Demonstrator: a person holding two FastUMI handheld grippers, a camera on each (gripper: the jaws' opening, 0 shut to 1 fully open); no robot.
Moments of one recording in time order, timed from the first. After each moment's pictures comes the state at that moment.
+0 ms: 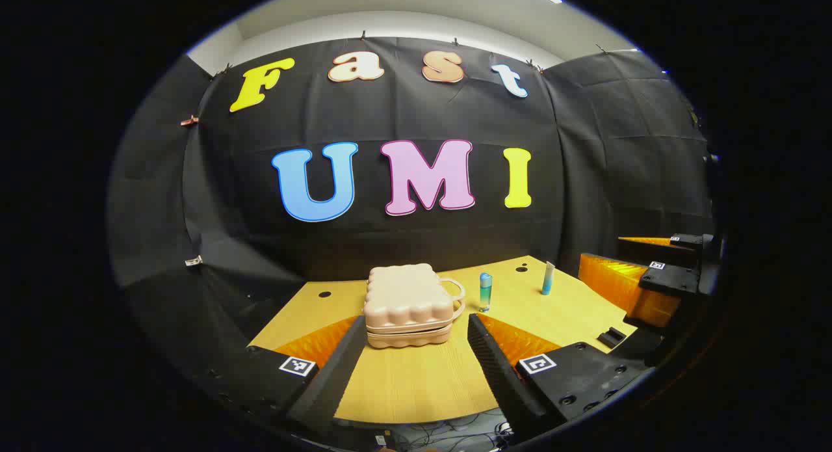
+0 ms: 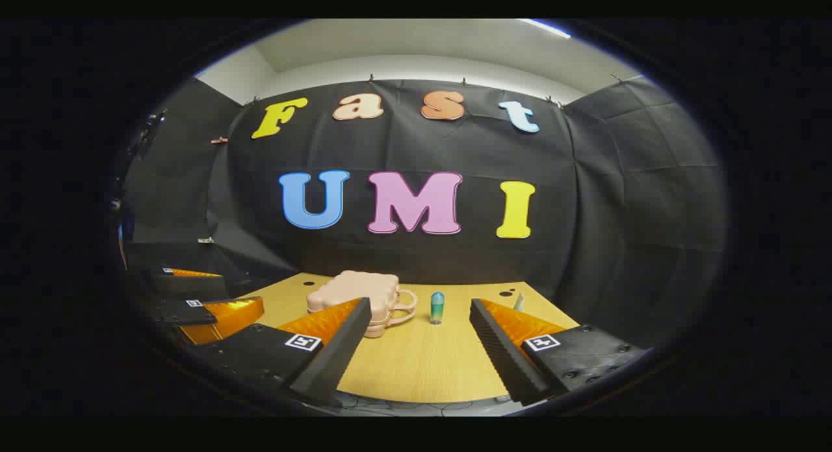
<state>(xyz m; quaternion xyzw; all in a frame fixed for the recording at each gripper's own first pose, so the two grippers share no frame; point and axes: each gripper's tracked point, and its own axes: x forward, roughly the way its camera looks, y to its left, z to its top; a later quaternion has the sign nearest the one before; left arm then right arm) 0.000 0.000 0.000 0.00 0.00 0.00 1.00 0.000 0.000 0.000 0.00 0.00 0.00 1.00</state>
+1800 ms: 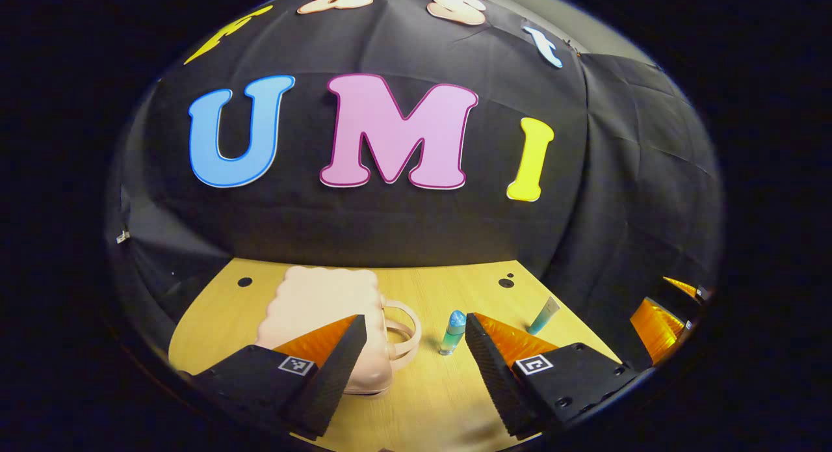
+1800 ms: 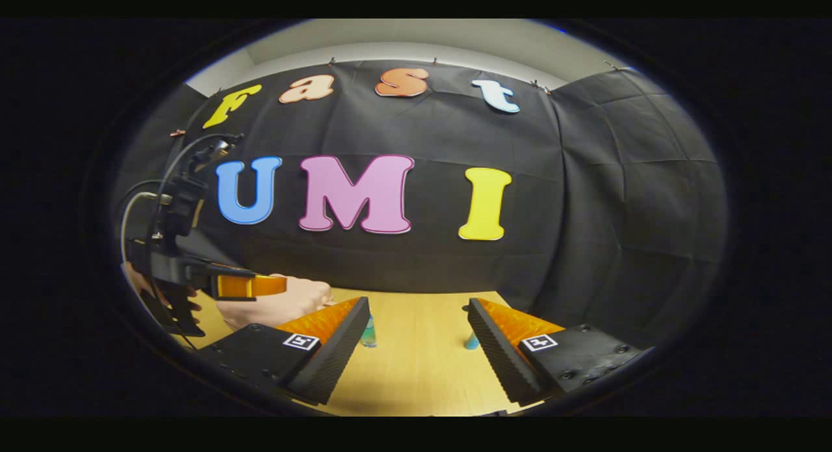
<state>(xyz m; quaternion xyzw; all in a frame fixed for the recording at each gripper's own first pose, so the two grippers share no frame) 0.315 -0.094 0.026 -0.08 0.12 -0.05 0.99 0.178 -0.153 -0.011 -0.02 0.02 -0.04 1.00</state>
